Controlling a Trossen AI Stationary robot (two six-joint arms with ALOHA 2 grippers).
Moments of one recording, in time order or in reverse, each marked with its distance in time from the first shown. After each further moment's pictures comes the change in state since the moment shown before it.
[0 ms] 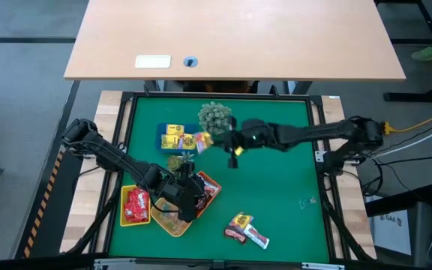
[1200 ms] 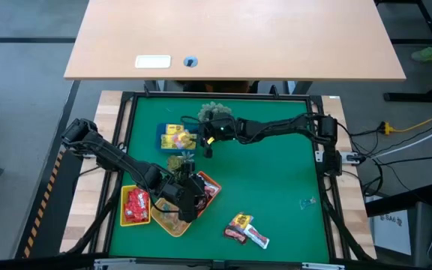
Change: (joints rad) left arm 0.000 0.000 0.000 0.012 0.000 0.000; right arm -0.164 0.460 0.228 0.240 -0.099 0.003
